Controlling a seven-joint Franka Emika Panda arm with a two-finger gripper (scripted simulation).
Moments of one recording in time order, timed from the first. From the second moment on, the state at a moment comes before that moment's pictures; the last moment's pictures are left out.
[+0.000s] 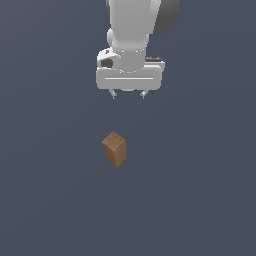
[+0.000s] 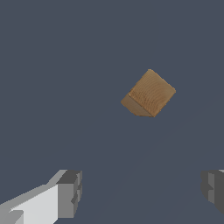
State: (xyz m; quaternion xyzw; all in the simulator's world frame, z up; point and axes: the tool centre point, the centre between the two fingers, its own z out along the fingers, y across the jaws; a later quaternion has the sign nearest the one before) arm -0.069 0.002 0.317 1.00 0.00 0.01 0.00
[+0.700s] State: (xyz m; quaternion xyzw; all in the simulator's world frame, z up) arm -0.064 -0.004 0.326 1.00 -0.02 0.02 -0.01
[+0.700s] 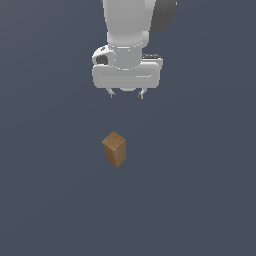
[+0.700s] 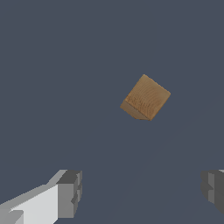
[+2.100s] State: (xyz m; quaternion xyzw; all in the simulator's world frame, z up) arm 0.004 -0.045 0.222 0.96 -0.28 0.00 -0.01
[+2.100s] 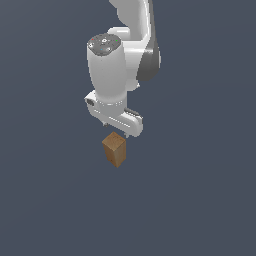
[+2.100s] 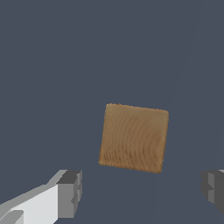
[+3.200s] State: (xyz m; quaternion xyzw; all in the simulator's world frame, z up) arm 0.016 -0.056 0.168 0.94 -0.34 0.00 0.00
